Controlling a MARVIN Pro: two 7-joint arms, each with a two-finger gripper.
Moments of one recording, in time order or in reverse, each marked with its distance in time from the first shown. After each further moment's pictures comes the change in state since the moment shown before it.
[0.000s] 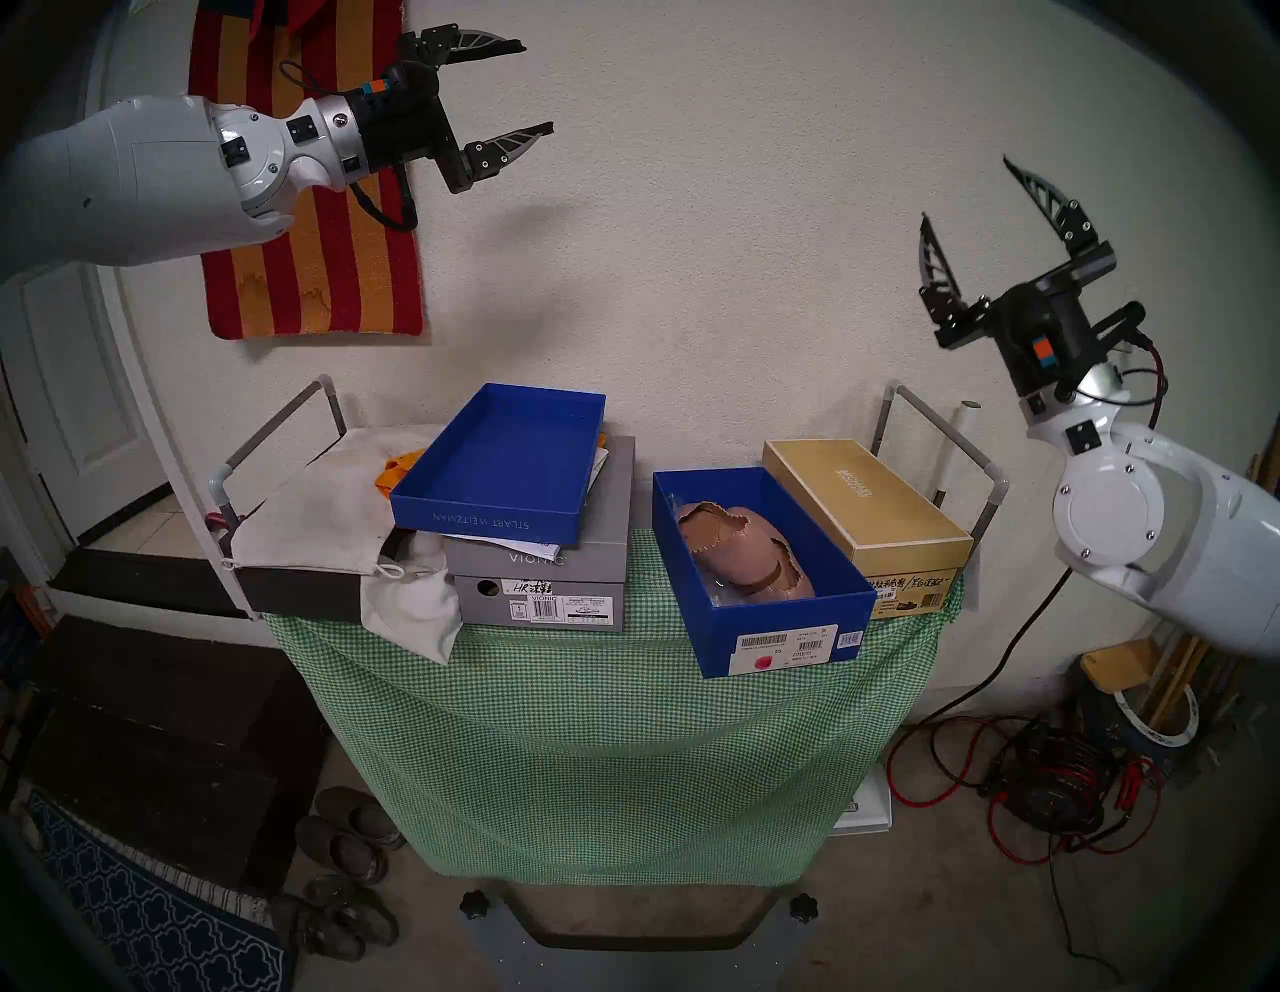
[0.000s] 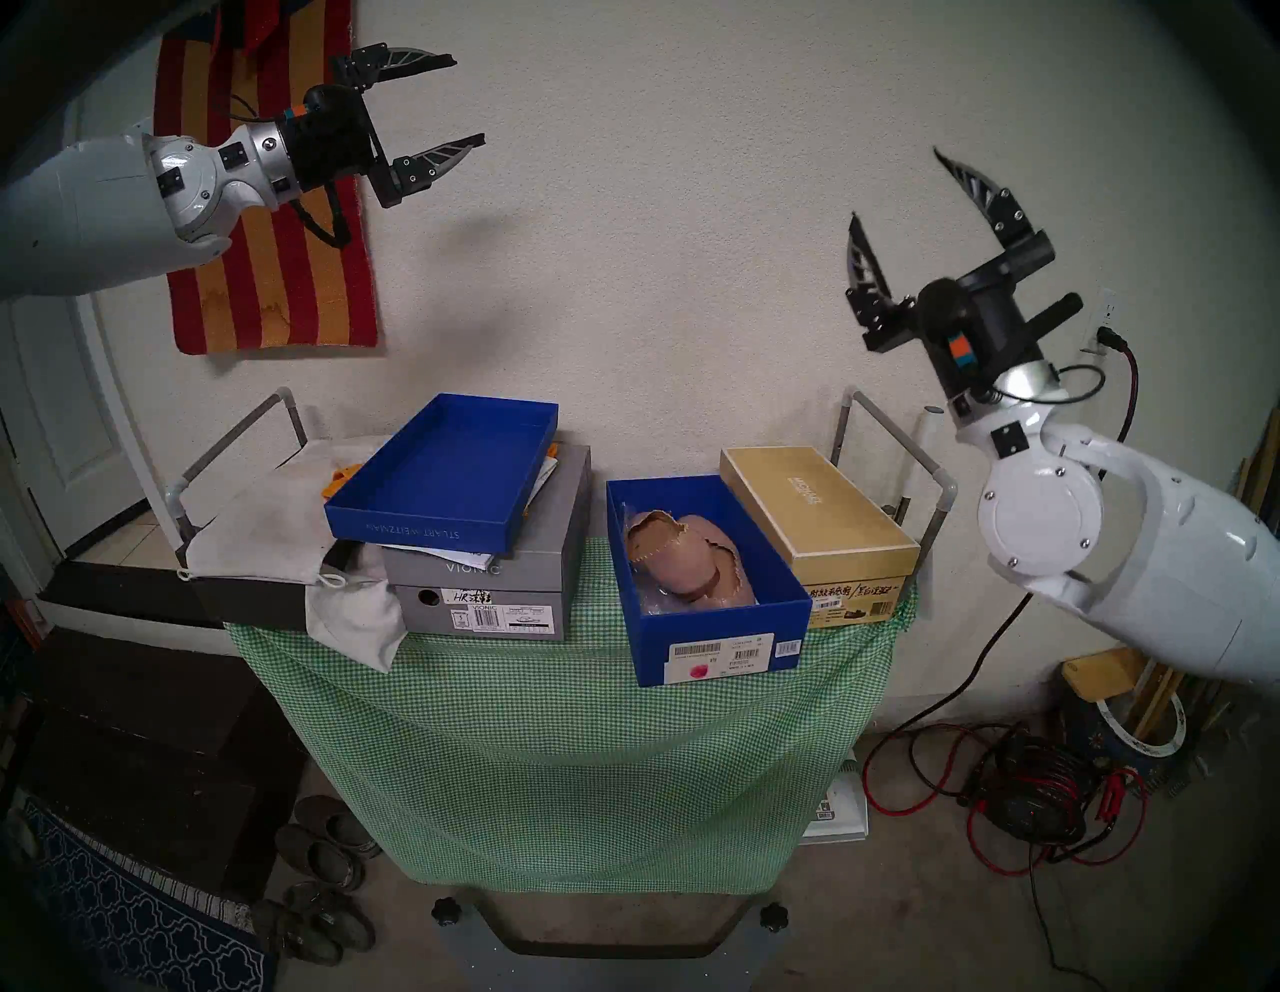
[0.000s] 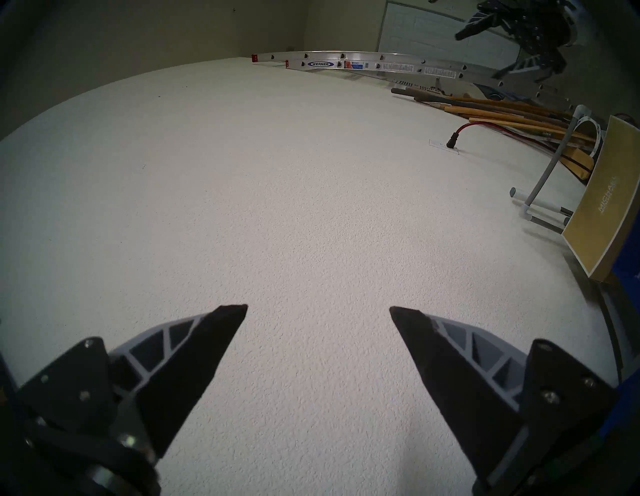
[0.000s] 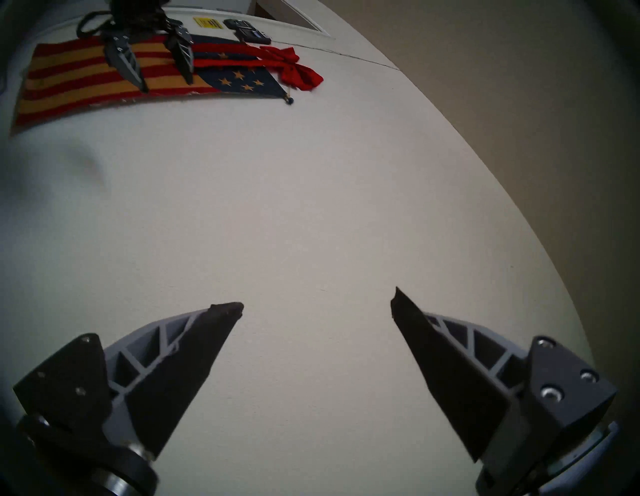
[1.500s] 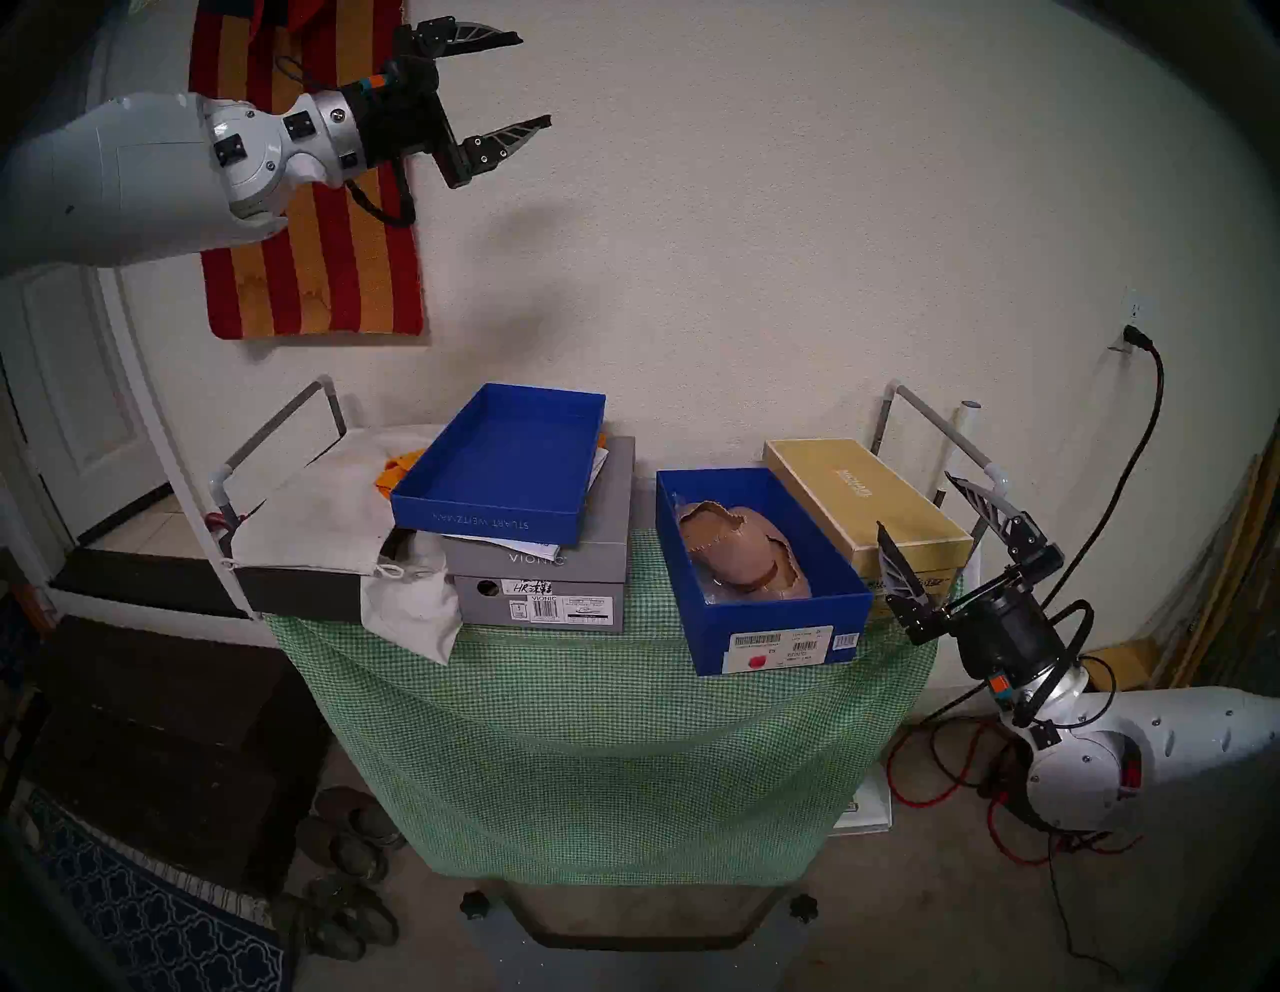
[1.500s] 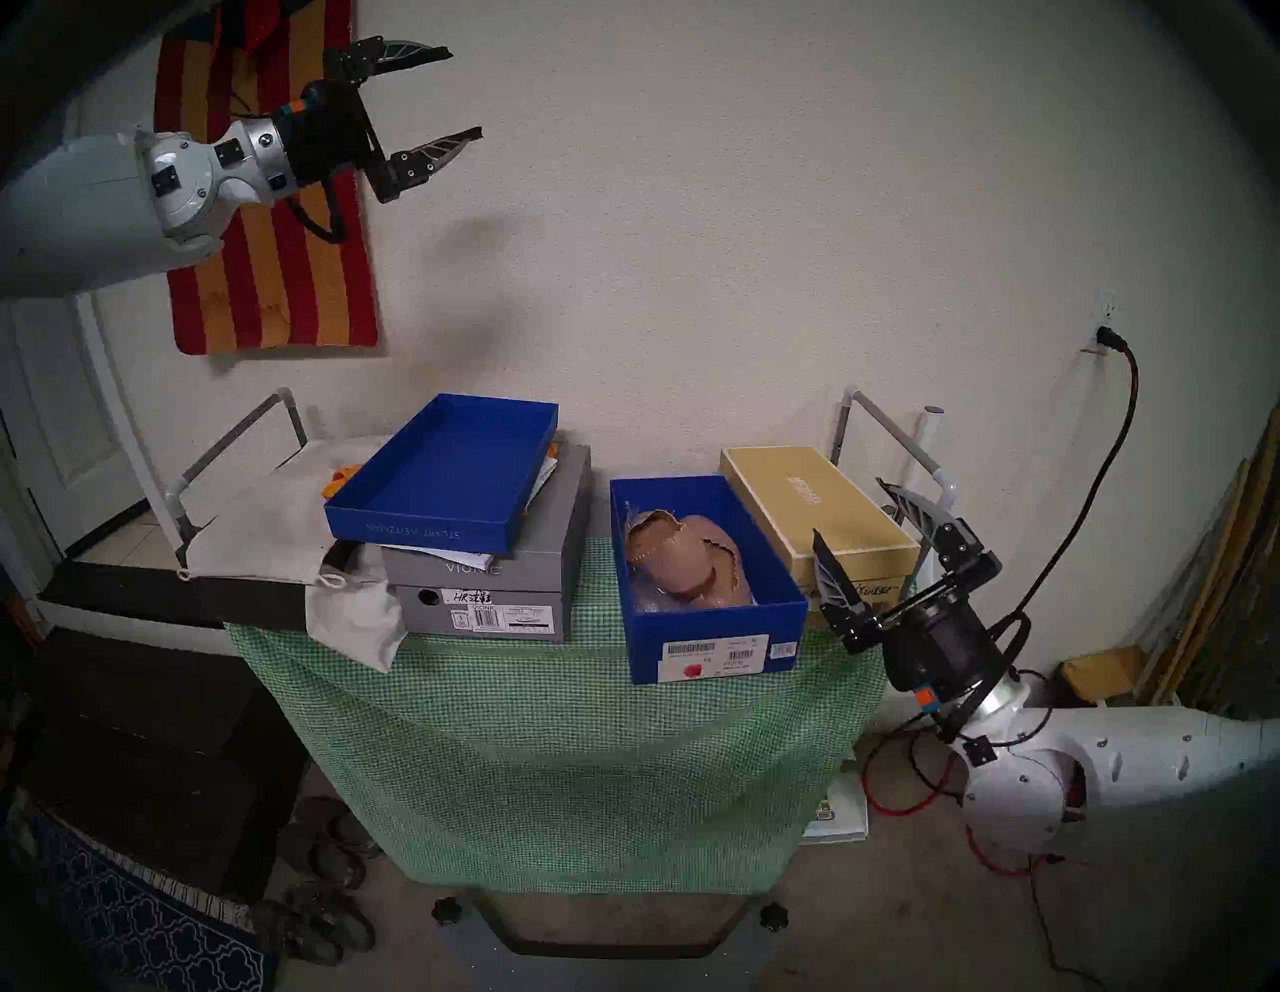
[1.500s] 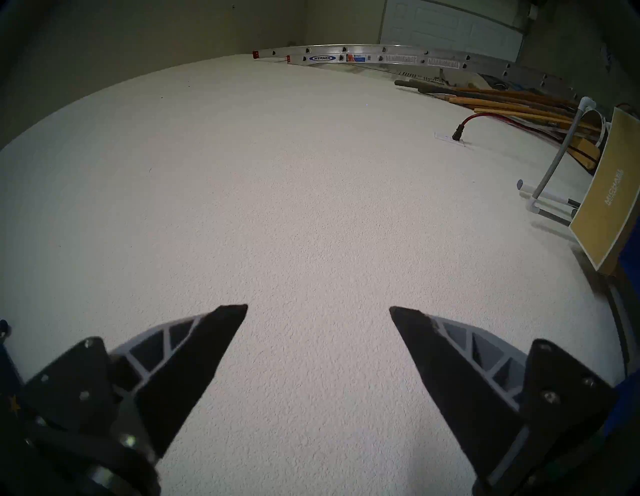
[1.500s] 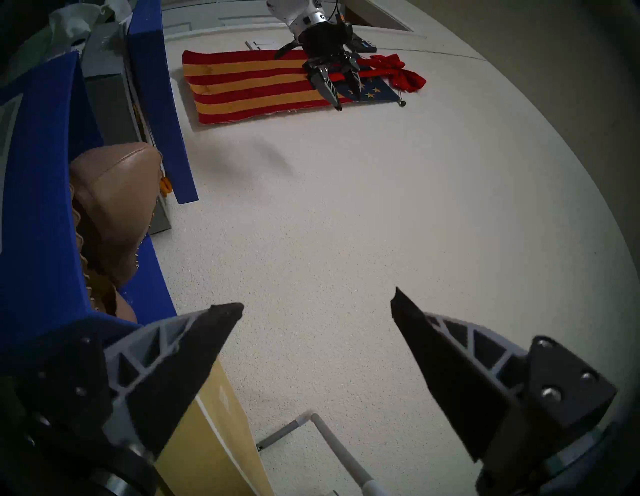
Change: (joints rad) left arm -0.032 0.033 -0.015 -0.065 0.087 0.059 0.076; right arm -0.230 0.048 -0.372 0.081 -0.357 -0.071 -0.322
